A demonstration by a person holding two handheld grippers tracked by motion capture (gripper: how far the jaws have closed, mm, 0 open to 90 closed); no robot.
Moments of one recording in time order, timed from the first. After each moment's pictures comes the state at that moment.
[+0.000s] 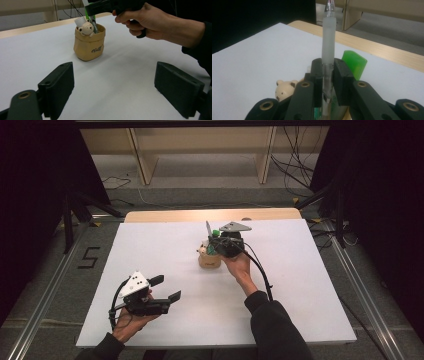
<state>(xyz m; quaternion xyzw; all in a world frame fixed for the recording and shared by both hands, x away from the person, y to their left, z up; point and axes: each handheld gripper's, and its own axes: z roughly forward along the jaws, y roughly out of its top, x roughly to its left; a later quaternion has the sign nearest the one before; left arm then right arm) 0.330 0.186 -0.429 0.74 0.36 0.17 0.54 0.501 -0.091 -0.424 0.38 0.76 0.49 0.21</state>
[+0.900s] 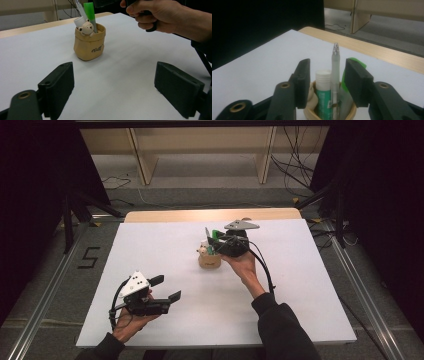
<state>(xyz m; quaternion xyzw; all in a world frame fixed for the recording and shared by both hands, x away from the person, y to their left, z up) 0.330 0.186 -0.429 0.74 0.36 0.17 0.54 0.488 -0.103 -0.403 0.37 0.76 0.51 0.18</state>
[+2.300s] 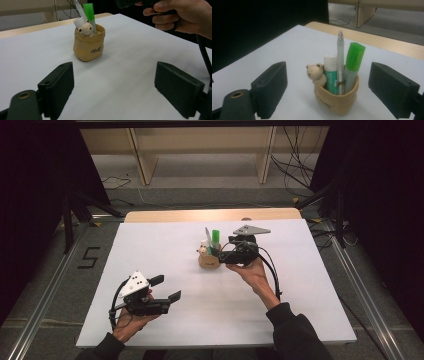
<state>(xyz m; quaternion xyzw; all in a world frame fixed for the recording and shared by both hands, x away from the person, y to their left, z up) 0.330 0.186 -0.429 0.74 0.36 0.17 0.55 0.458 -0.125 -0.393 0.37 0.76 0.51 0.15</state>
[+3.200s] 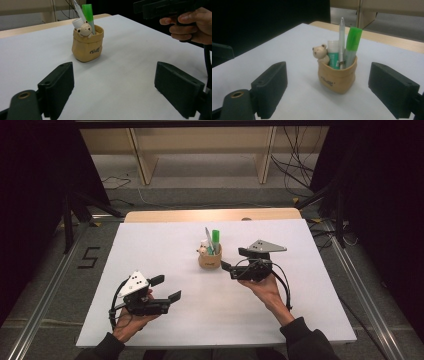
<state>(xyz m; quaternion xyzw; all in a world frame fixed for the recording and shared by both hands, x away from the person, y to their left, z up) 0.331 0.186 -0.429 0.74 0.36 0.16 0.55 0.415 -0.156 -0.405 0.36 0.76 0.53 0.16</state>
